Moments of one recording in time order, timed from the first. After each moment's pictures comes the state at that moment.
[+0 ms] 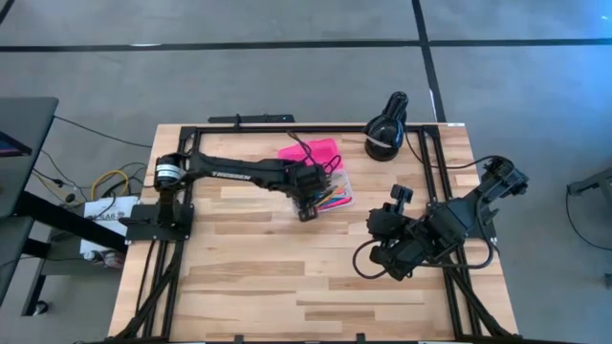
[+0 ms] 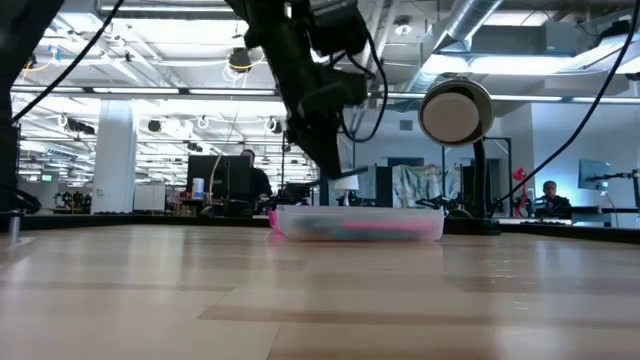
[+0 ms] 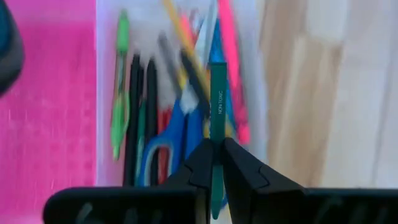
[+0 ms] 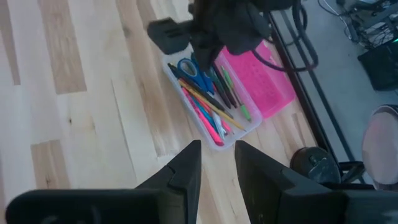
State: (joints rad) left arm 0.11 1.93 1.50 -0.64 -0.08 -0.07; right arm 0.62 1.56 1.66 -1.49 0.71 0.71
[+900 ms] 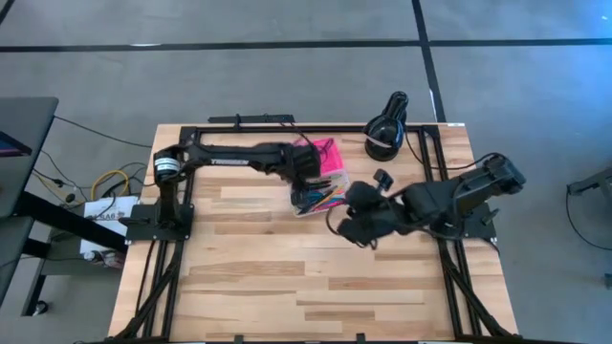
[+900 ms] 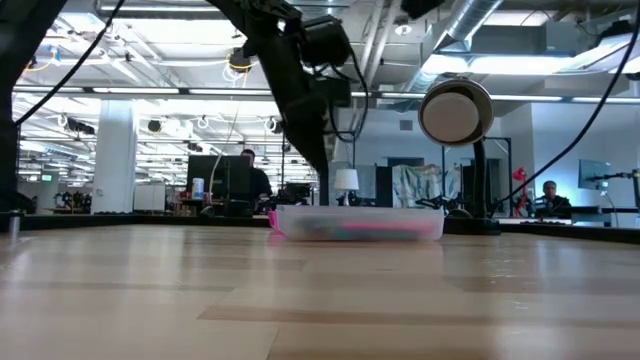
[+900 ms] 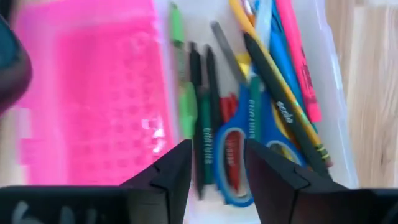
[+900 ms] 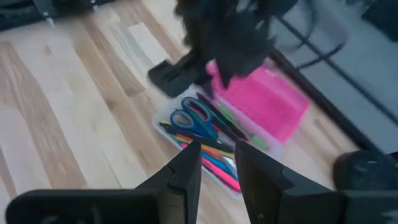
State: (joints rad) left arm 0.24 1.92 1.50 -0.67 -0.04 0.16; right arm 0.39 1.56 1.60 -1.16 0.71 0.72
